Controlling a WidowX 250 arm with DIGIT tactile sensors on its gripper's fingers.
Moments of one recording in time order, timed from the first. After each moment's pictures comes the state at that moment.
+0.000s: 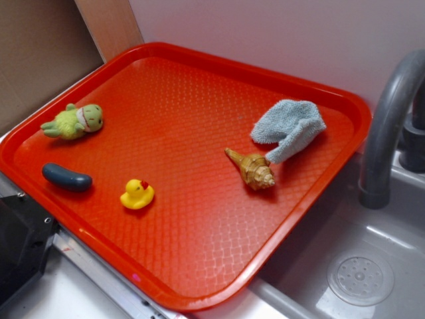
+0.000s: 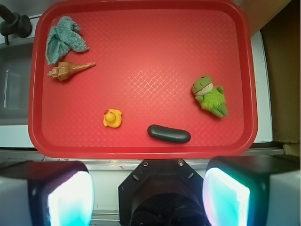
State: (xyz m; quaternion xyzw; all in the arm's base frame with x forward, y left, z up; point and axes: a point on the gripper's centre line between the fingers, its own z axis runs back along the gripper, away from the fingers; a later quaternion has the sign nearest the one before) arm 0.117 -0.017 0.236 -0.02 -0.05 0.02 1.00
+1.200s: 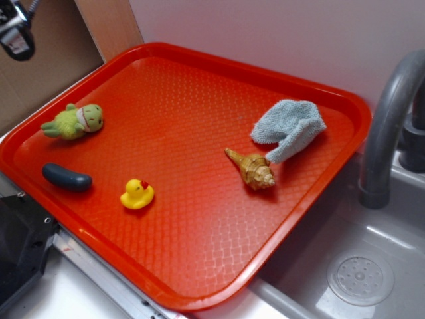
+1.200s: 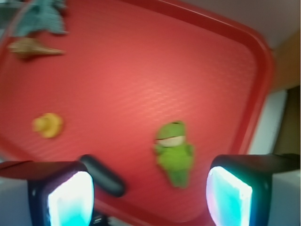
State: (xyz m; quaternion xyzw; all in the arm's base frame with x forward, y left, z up) arm 0.181 0.087 0.148 0.00 -0.04 -0.14 0.99
